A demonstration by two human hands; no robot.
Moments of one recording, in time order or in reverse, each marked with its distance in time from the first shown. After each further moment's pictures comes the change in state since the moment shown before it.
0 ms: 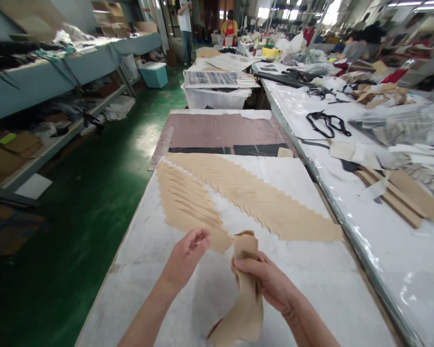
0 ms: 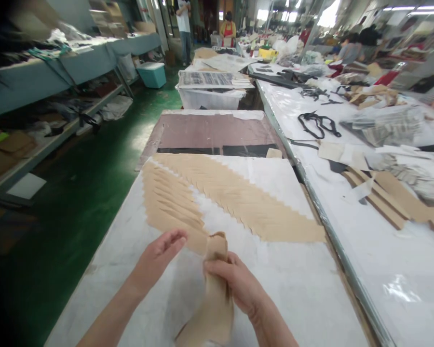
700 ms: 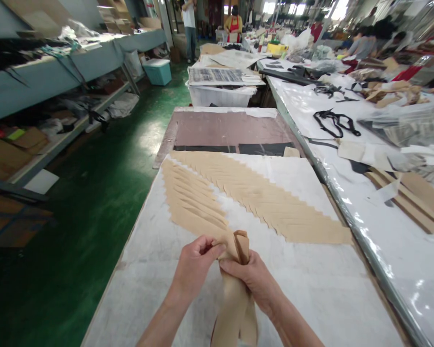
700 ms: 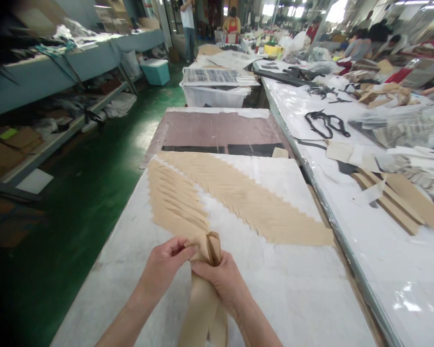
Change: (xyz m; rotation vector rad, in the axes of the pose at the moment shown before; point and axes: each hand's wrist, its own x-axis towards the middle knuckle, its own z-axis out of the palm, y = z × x) left_hand -0.011 0.019 0.016 -0.264 0.044 -0.169; right_hand 0.022 0.010 0.037 0.023 0.087 -0.059
